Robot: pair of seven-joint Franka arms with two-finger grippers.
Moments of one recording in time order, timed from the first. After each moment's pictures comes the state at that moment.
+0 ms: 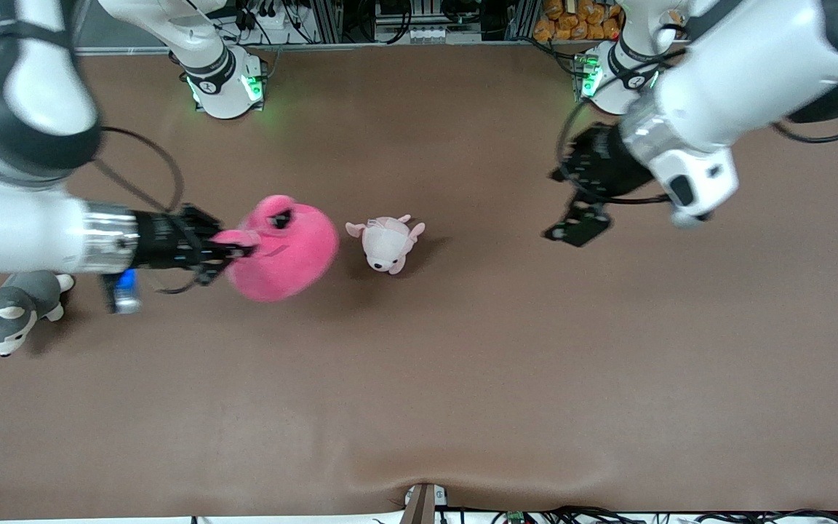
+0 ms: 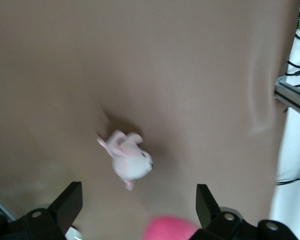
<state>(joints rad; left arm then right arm) -0.02 0.26 -0.42 -1.28 -0.23 1.60 -1.67 0.05 0.36 0.00 -1.38 0.61 1.47 1.12</state>
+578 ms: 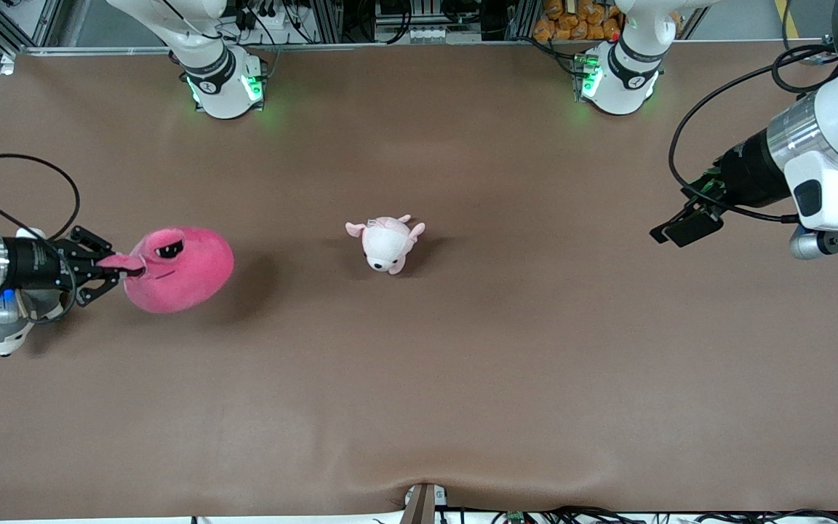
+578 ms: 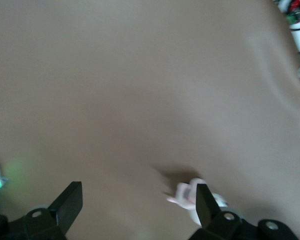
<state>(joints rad) 0.14 0.23 -0.42 -1.29 -0.07 1.45 -1.08 -0.19 0.43 0.00 -1.46 0.50 1.53 1.09</state>
